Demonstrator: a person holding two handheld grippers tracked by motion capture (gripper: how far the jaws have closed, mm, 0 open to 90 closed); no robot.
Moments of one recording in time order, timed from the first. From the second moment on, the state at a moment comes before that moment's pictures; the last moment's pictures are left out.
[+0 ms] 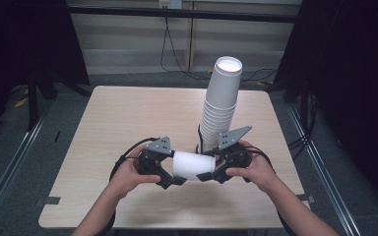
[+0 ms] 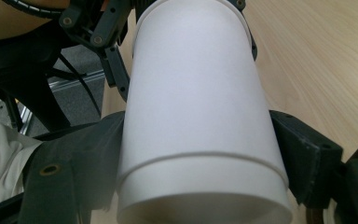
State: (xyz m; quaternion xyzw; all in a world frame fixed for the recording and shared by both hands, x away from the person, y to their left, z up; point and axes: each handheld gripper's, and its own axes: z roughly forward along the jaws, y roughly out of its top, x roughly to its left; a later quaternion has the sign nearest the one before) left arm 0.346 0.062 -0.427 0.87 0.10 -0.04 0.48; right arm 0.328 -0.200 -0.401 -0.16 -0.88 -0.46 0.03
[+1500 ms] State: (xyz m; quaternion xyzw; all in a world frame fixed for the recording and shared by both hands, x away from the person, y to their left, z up) left arm 0.344 0.062 -0.421 0.89 0.10 -0.05 0.45; right arm 0.329 -0.201 -0.407 -0.15 -0.89 -0.44 0.03
